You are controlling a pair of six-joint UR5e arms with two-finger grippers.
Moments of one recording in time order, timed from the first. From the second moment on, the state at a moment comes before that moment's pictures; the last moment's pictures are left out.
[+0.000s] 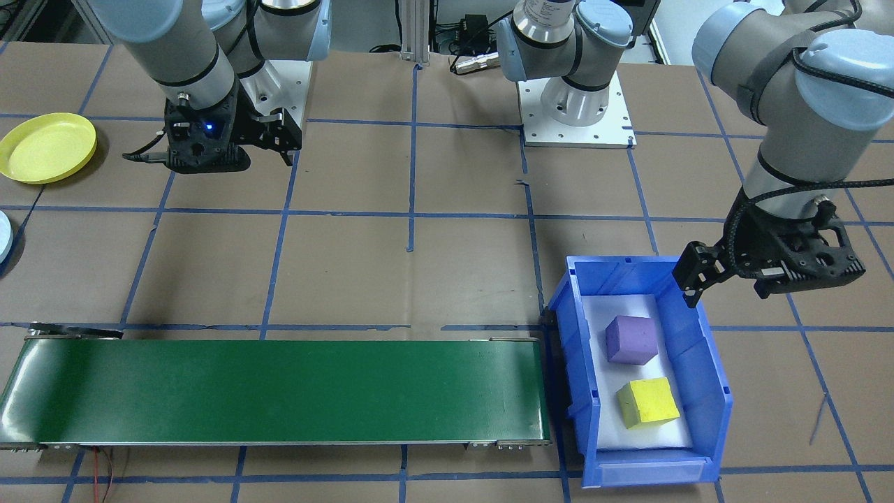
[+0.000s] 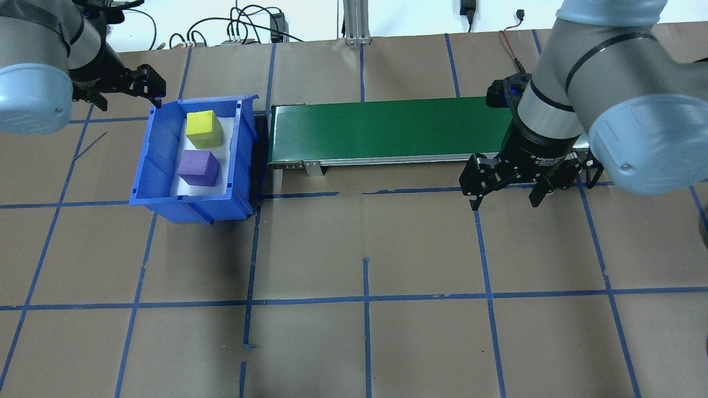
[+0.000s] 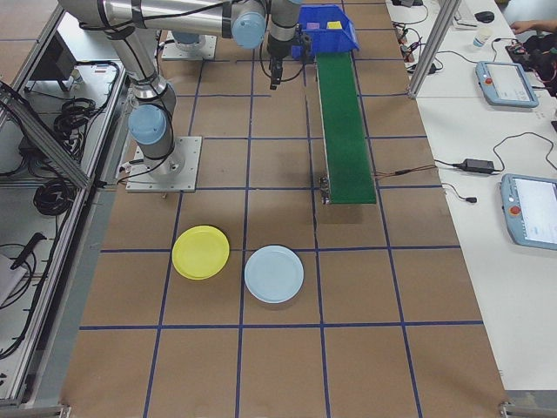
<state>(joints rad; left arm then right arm) -1.36 -1.73 -1.65 -1.10 1.66 0.16 1.59 -1.64 1.82 -1.55 -1.51 -0.05</state>
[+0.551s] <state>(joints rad) -1.36 -1.80 -1.66 -1.03 1.61 0.18 1.59 -1.64 1.88 -1.55 -1.52 -0.08</state>
